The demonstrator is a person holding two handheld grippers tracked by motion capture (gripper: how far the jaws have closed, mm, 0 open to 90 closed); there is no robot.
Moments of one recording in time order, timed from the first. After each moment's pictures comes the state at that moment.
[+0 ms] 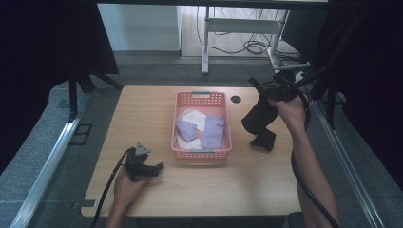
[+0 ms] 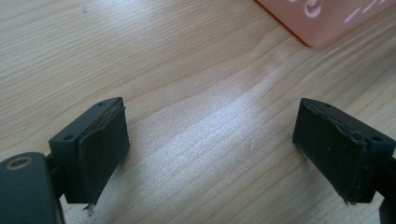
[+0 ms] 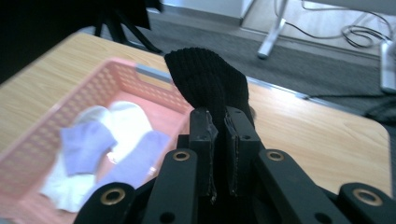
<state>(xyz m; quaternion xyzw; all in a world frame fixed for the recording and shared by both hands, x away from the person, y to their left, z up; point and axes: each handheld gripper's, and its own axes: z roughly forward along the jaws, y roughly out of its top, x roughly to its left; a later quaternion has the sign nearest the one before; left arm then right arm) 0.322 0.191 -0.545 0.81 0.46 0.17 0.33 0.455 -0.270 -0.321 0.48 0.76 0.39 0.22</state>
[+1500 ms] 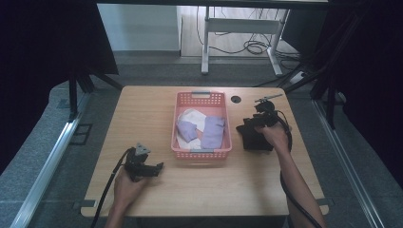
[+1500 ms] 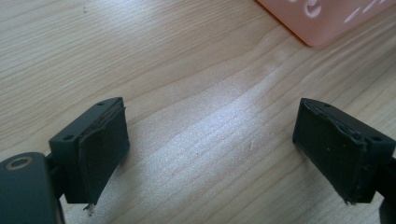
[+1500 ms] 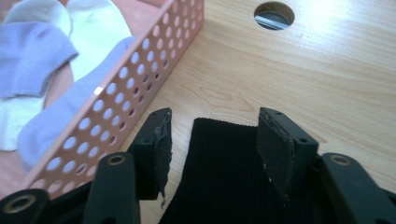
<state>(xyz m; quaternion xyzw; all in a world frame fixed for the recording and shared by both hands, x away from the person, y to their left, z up) 0.321 0.190 -0.546 0.81 0.46 0.17 0.33 0.466 -0.258 -0.443 0.48 0.81 0.31 0.15</state>
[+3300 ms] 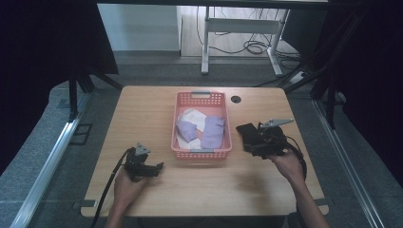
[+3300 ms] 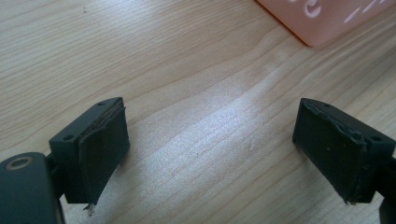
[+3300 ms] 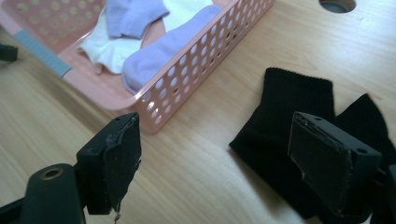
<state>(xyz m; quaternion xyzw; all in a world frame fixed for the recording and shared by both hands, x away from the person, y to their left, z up) 0.322 0.191 -0.545 0.81 0.46 0.17 0.33 0.361 -0.265 -0.439 0.41 0.83 0.35 0.13</state>
